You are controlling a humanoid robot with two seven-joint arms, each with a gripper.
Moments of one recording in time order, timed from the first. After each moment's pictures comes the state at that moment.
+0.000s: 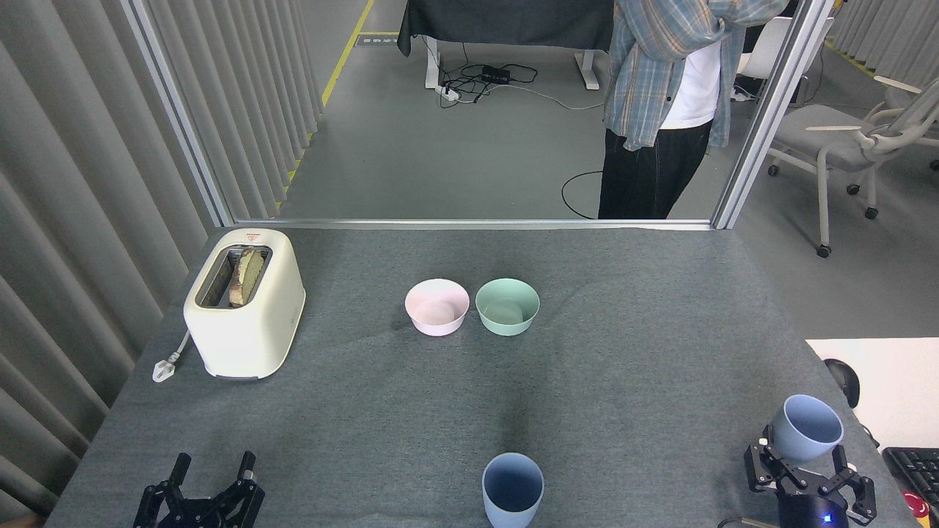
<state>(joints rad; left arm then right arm) -0.02 0.22 0.04 -0.99 -1.30 -0.27 0.63 -0.24 -0.19 -0.31 -0.72 1.45 -0.04 -0.47</state>
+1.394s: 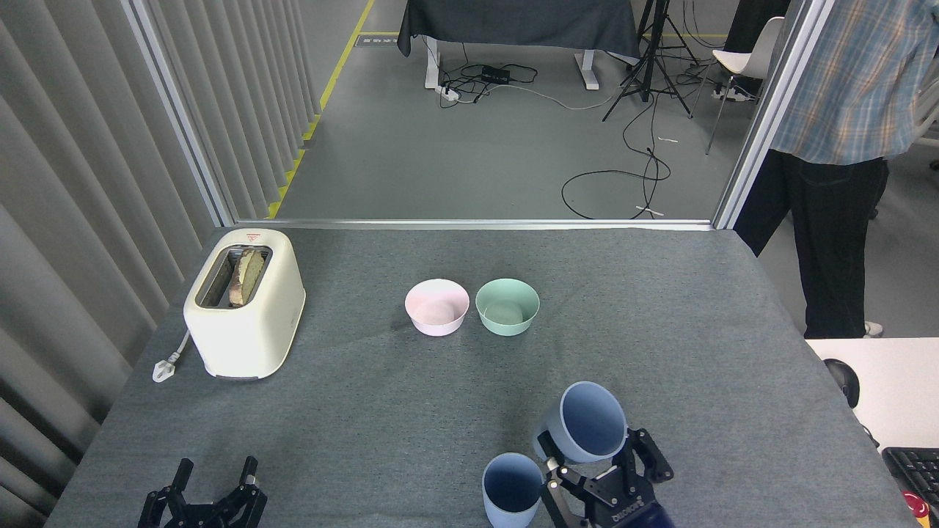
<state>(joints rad) -0.01 0.21 0.04 -0.98 -1.30 -0.26 0.63 0.16 0.09 0.04 -1.66 1.54 -0.50 -0.34</state>
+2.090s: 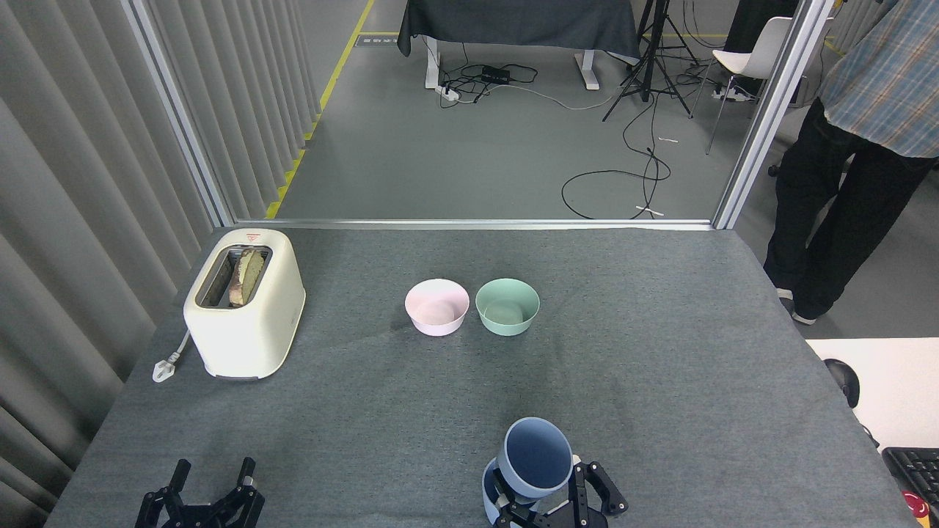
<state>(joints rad) -0.01 0.22 0.04 -0.99 -1.30 -0.26 0.64 0.23 0.16 0.12 -1.65 1.69 -0.42 -0.28</state>
